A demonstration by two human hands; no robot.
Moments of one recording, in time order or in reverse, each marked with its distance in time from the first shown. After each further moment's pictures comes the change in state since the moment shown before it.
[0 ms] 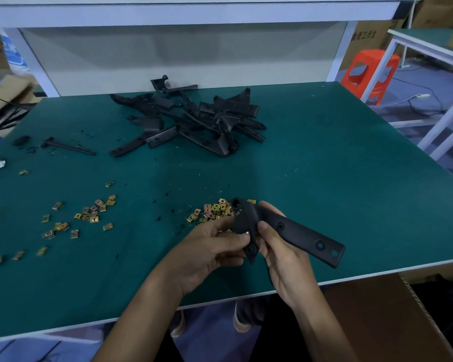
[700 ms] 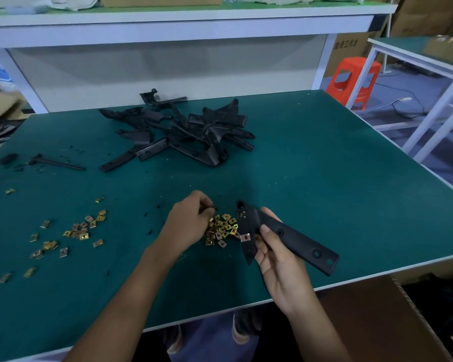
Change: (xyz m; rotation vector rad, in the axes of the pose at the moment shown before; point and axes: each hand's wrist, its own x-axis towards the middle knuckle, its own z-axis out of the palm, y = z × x) left_hand 0.062 0.027 -0.040 1.069 0.492 0.223; right_hand 0.007 0.000 -0.006 0.172 0.093 0.021
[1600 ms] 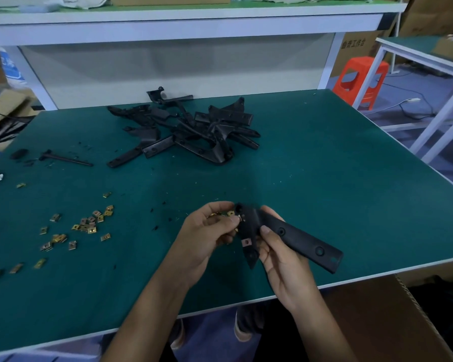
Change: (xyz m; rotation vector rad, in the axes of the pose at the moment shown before) left_hand -0.057 0.029 0.010 -1.098 -0.124 -0.154; right_hand -0.006 -0.002 0.002 -0.070 -0.063 -0.008
